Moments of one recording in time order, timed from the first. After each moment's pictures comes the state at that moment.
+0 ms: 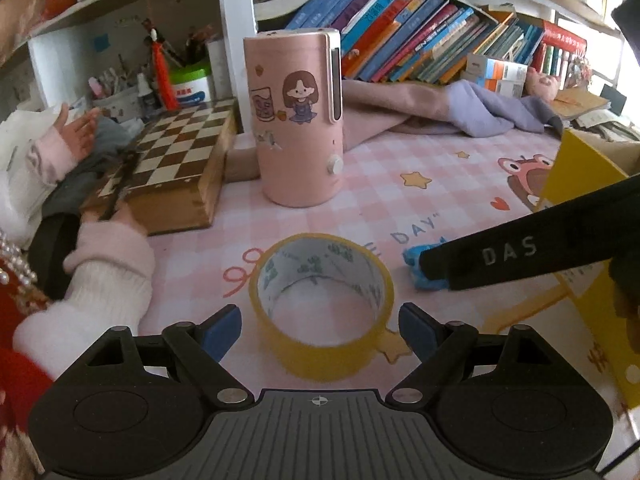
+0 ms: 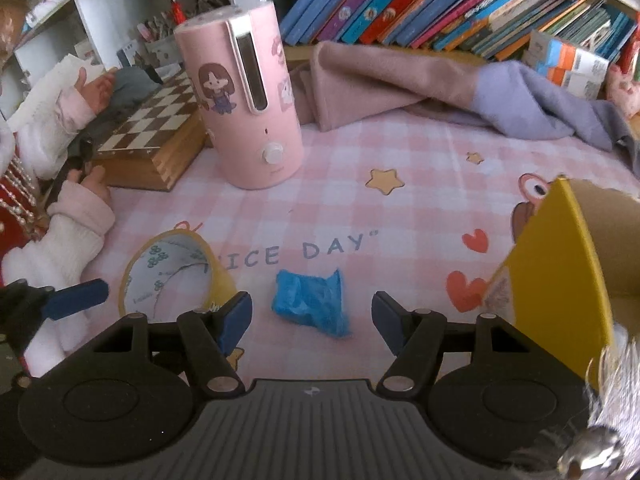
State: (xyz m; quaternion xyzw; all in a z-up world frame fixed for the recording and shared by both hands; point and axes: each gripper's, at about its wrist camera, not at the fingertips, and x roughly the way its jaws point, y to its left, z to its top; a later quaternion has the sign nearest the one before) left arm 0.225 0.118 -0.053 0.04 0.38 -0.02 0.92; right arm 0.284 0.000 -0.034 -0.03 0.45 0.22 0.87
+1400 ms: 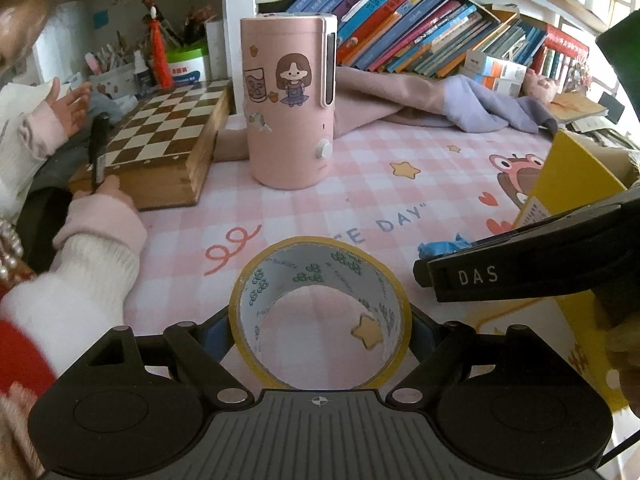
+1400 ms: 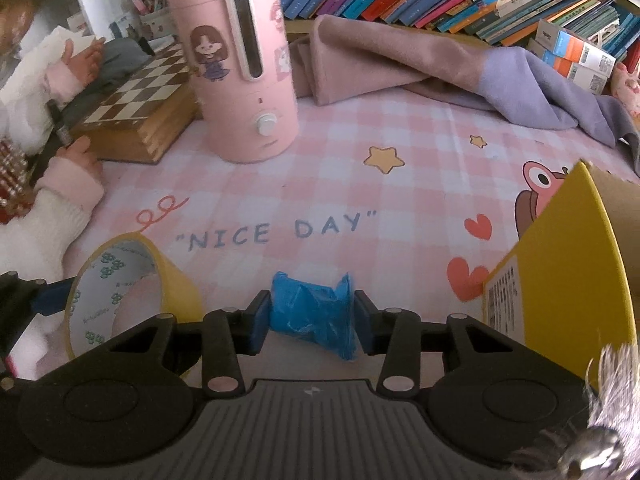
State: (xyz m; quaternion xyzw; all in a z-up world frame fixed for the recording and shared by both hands) left arm 0.216 0.117 -0.052 0.00 0.40 -0.03 0.92; right arm 0.279 0.005 -0.042 -0.06 0.46 0.21 0.86
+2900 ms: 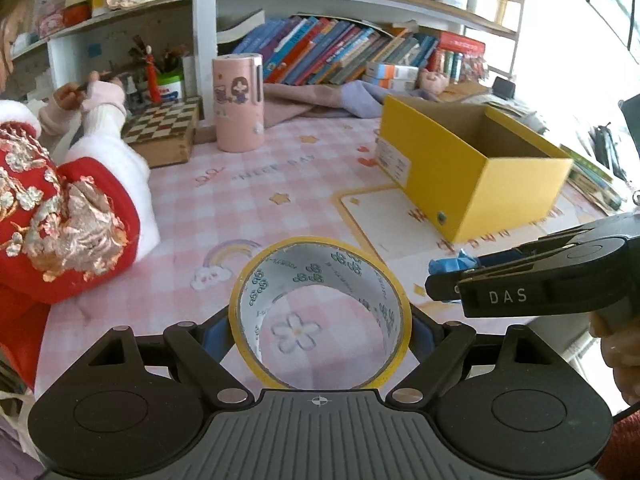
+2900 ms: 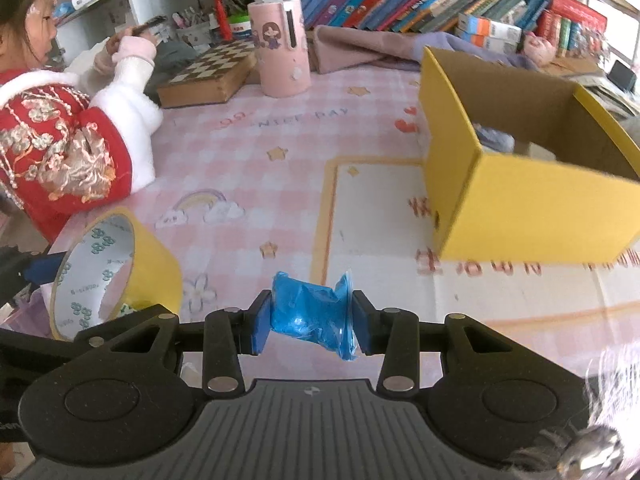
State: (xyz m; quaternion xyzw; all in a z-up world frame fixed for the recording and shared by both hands) left arm -0.012 0.096 -0.007 0.02 0.37 -0.11 0.92; right arm 0.029 -0.076 -0.006 -0.03 0.43 0.19 0.88
